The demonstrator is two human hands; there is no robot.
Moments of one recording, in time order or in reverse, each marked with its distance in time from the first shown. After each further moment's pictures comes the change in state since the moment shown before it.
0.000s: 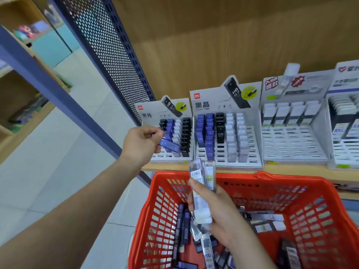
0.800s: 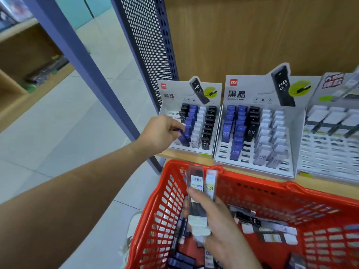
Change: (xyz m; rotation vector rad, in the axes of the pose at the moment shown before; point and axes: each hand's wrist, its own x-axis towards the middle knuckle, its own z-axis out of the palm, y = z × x) left_hand 0.046 -0.050 -0.006 0.549 -0.176 0.249; right_hand 0.022 0.031 0.027 0.105 0.000 0.191
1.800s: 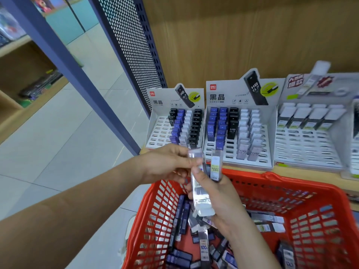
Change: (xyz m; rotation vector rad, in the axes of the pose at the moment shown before) left_hand -0.064 0.055 -0.001 -0.754 -0.722 -0.230; right_hand -0.020 -0.031 -0.009 -0.262 0.021 -0.310
